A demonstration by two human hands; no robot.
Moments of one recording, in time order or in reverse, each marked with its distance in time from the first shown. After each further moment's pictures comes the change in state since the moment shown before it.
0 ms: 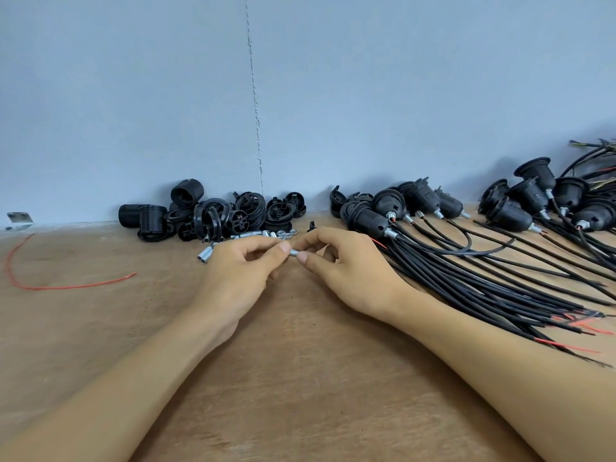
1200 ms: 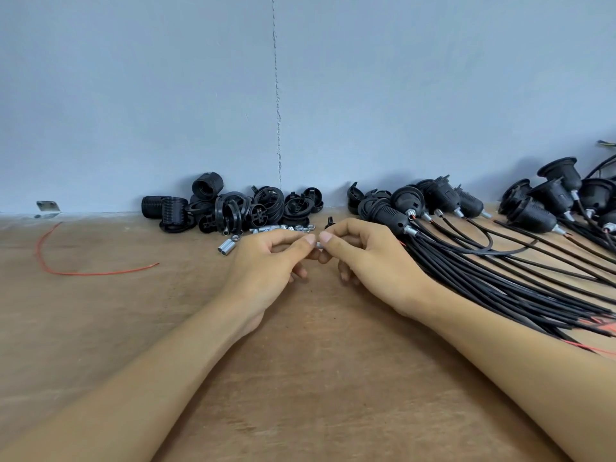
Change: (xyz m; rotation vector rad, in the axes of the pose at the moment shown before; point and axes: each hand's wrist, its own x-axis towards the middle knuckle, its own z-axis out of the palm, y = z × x) left_hand -0.005 0.008 0.003 -0.095 -0.082 -0.049; right_hand 0.000 -0.006 0.000 0.351 -0.013 0.202
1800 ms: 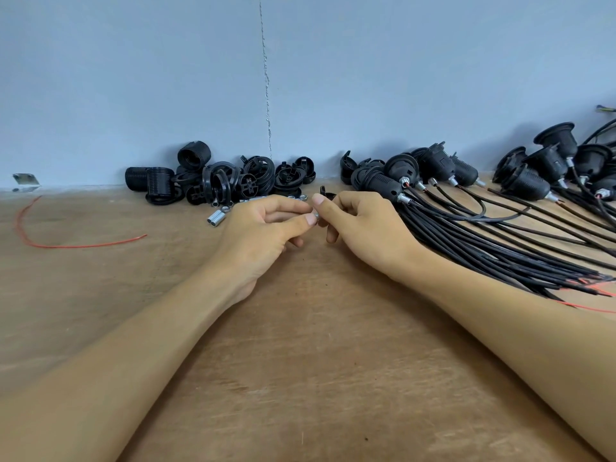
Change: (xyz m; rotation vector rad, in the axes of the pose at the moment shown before) left_hand -0.002 0.002 0.002 -0.005 -0.021 0.000; right_hand 0.000 0.002 0.000 -0.285 0.110 0.015
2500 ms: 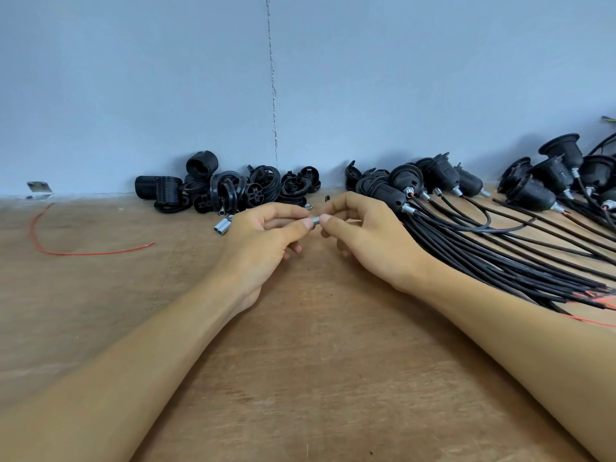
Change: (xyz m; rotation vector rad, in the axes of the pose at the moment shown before) left_hand 0.003 -0.002 -0.004 -0.059 0.057 0.002; right_hand 0.002 -0.001 -0.001 0.215 -0.063 -0.018
